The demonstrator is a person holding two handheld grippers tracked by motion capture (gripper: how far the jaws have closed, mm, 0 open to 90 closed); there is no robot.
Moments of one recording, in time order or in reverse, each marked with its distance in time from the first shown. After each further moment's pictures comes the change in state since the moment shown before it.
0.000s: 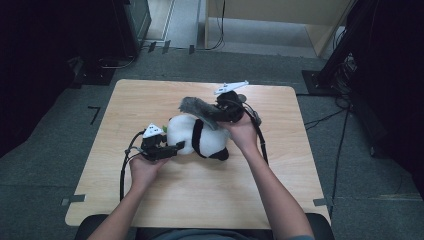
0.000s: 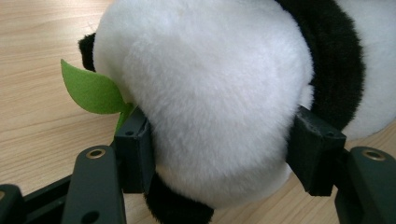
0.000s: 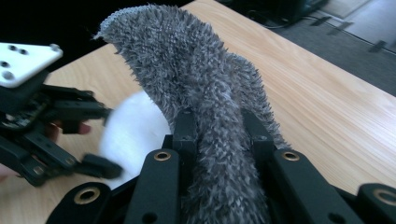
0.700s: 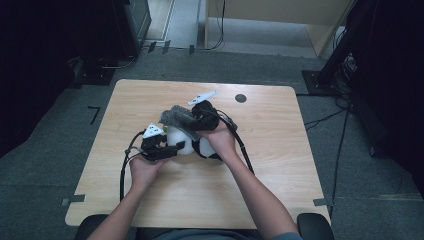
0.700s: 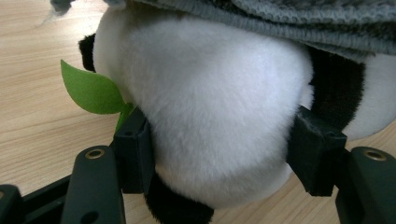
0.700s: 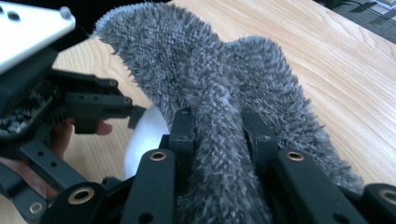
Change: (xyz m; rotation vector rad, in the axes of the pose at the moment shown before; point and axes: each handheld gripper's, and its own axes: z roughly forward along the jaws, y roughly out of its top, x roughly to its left) left arm -0.001 0.000 0.000 0.002 0.002 0.004; right arm 0.030 -0.006 0.058 0.073 0.058 -0.048
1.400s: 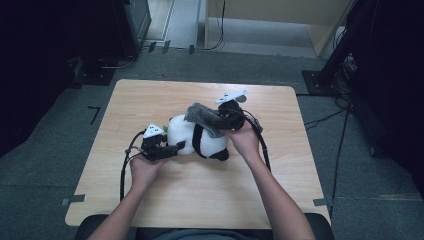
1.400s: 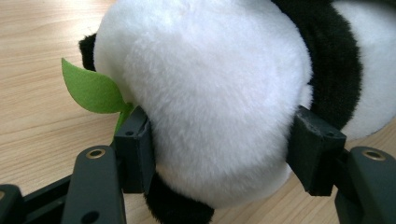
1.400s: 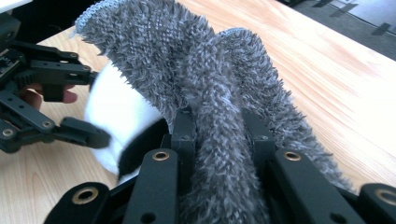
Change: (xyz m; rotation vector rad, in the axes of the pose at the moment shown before) left arm 0.000 0.001 0.000 -0.003 -0.003 0.000; right arm -0.037 -0.032 -0.059 -0.025 -0.086 0.057
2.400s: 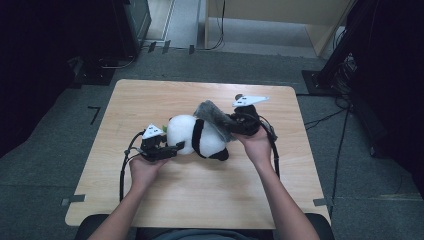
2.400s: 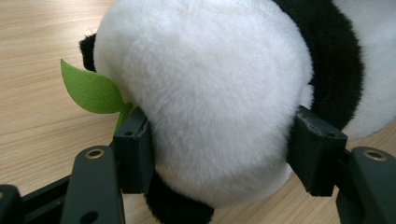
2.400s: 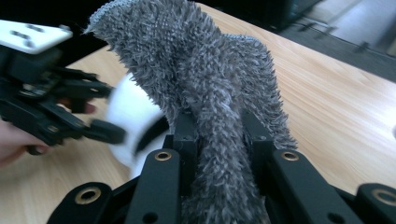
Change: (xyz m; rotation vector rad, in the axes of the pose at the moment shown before) left arm 0.002 -0.003 -0.001 -0.013 -0.004 0.001; right arm 0.012 -0.010 -0.036 -0.116 0.007 0.030
